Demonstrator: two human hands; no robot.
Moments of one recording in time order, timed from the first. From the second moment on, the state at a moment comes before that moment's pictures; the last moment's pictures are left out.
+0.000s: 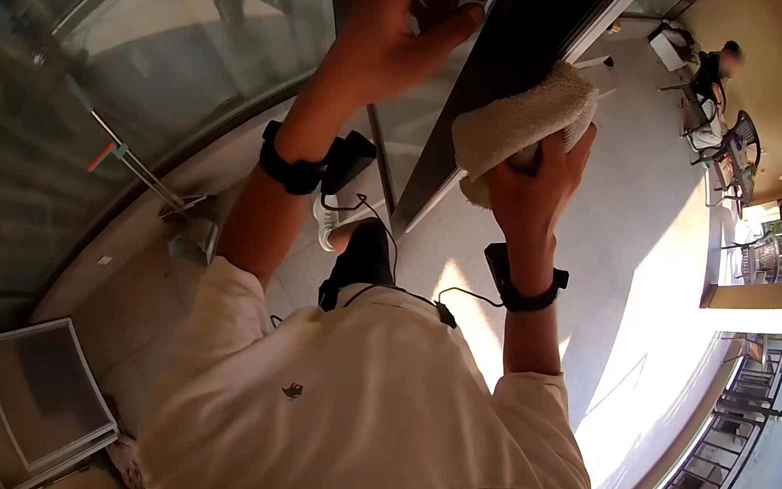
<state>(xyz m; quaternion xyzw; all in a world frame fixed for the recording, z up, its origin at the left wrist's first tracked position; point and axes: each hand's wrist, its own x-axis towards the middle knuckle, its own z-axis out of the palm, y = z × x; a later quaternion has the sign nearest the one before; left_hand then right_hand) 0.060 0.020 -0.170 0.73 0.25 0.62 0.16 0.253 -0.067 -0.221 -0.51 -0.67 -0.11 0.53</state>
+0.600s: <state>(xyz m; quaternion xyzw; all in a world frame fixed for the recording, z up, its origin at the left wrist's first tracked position) 0.055 0.018 -0.155 0.69 0.28 0.62 0.26 0.227 -0.045 -0.168 -0.41 -0.67 -0.22 0.59</state>
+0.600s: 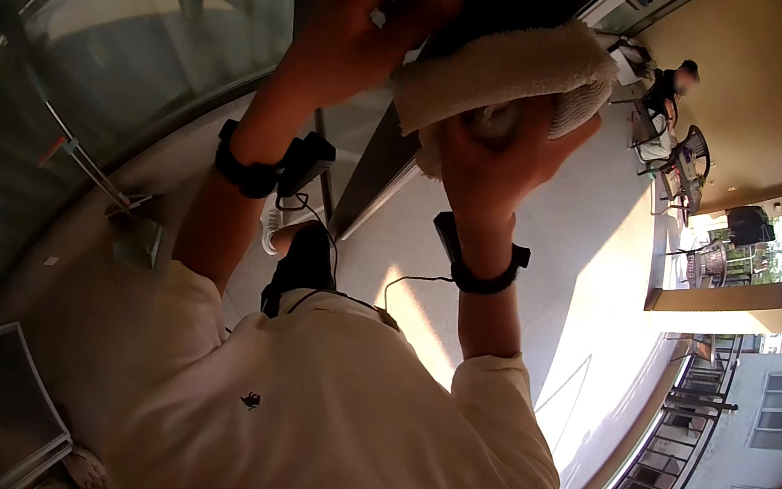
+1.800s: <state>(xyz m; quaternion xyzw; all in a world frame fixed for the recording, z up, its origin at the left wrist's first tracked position) 0.061 0.016 -0.180 0.62 0.31 0.69 0.20 0.237 -0.057 -0.297 -0.41 -0.75 -0.07 0.51</state>
